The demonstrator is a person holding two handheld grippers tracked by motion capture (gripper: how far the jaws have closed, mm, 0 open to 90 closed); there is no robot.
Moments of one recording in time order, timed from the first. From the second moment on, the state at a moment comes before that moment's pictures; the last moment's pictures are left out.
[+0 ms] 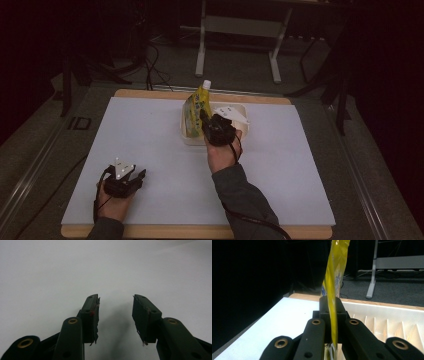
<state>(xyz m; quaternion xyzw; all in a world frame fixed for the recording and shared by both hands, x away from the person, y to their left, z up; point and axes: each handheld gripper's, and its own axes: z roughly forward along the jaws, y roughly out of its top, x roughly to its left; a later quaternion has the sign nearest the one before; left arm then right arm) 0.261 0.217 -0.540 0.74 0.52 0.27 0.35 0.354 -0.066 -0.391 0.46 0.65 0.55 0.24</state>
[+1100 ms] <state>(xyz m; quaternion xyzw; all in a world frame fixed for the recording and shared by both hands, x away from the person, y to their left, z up) 0.261 0.217 -0.539 0.74 0.52 0.27 0.35 0.375 -0.041 -0.407 0.48 0.67 0.51 0.25</state>
